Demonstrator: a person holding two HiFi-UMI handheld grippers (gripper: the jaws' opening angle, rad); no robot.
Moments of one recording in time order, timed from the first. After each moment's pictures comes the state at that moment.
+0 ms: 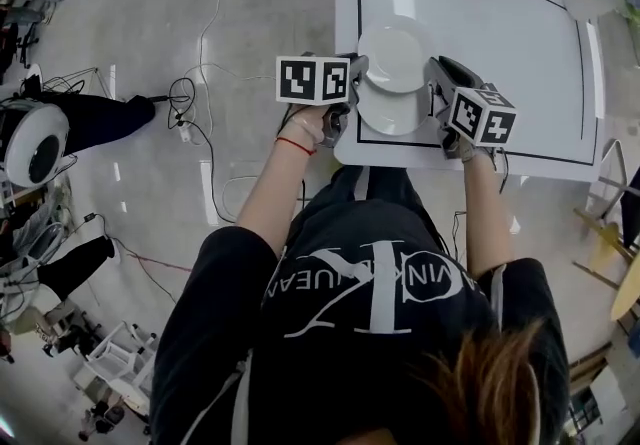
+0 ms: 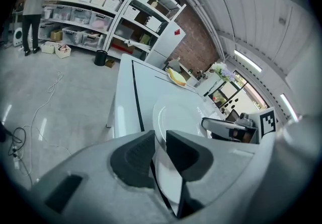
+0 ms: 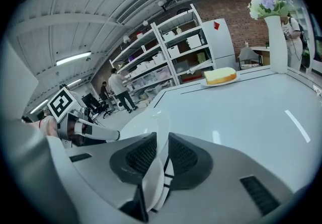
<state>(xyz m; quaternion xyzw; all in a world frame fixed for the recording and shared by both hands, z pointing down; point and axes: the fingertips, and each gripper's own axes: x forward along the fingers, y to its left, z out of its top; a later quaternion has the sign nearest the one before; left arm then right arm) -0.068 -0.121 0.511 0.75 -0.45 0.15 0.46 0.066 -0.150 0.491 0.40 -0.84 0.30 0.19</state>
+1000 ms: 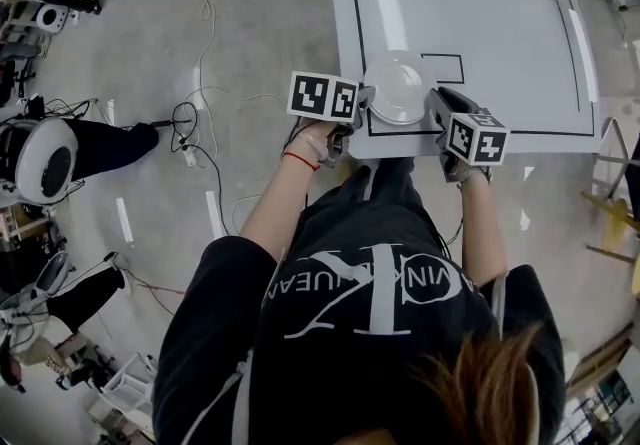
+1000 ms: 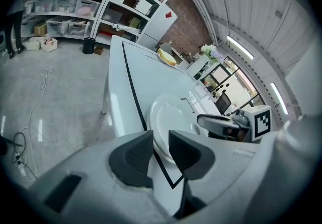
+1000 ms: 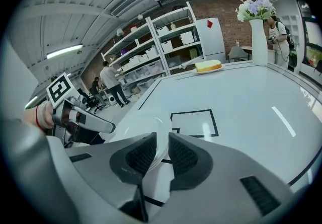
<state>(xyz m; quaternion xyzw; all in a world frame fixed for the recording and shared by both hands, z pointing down) -0.052 -0.051 0.525 0.77 -0.37 0.21 0.48 0.085 -0.067 0.516 0.44 -0.81 0.31 0.23</state>
